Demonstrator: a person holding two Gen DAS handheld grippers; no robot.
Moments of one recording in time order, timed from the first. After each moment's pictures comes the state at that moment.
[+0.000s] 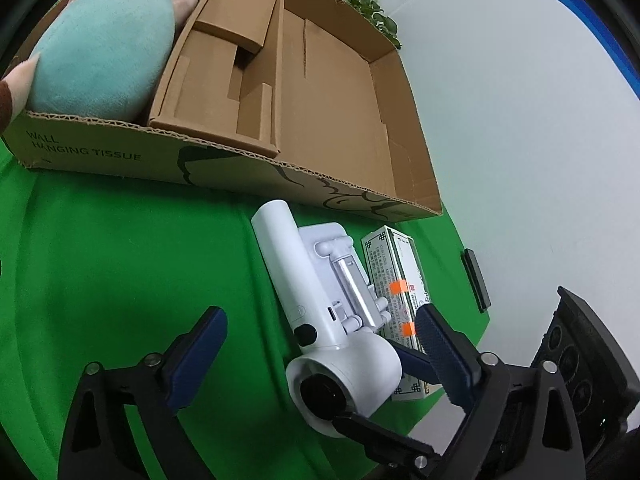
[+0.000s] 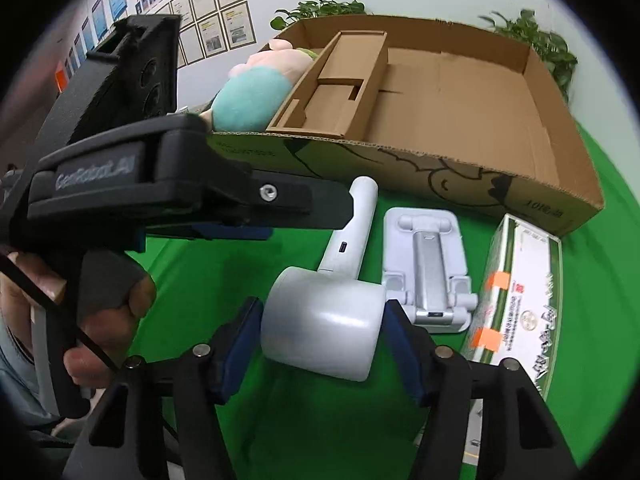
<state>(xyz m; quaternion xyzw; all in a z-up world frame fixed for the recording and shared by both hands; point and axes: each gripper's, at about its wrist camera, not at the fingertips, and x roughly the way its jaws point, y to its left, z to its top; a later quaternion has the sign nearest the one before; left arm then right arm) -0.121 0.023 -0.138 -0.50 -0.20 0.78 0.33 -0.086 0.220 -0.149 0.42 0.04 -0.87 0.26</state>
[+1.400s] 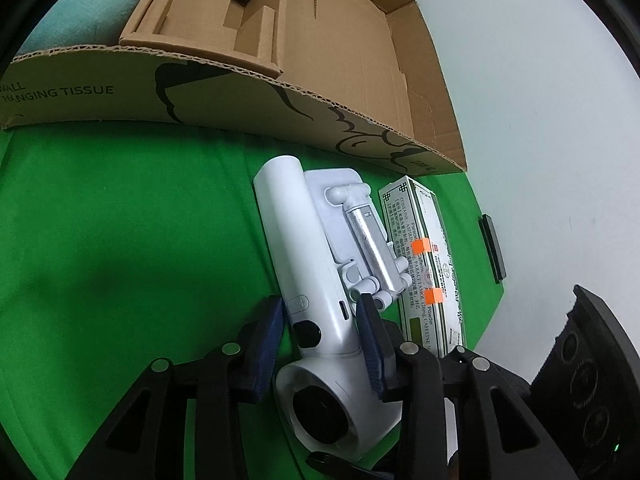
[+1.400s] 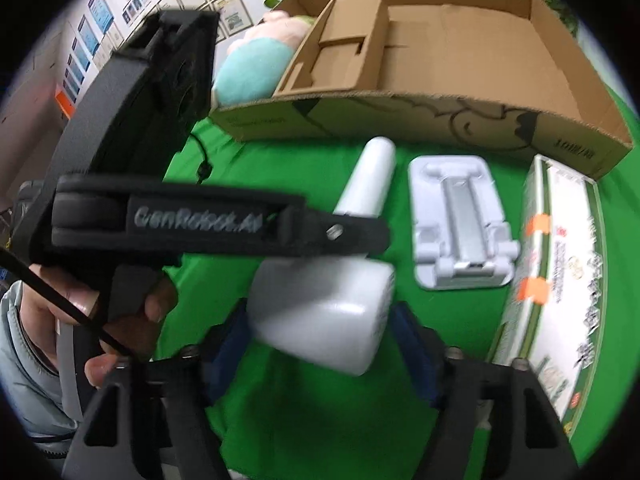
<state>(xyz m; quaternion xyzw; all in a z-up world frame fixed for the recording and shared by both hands) -0.115 0.042 -0.160 -0.56 -0.17 0.75 0.31 -0.082 0.215 -0.166 0.48 0.02 -0.83 0.28</state>
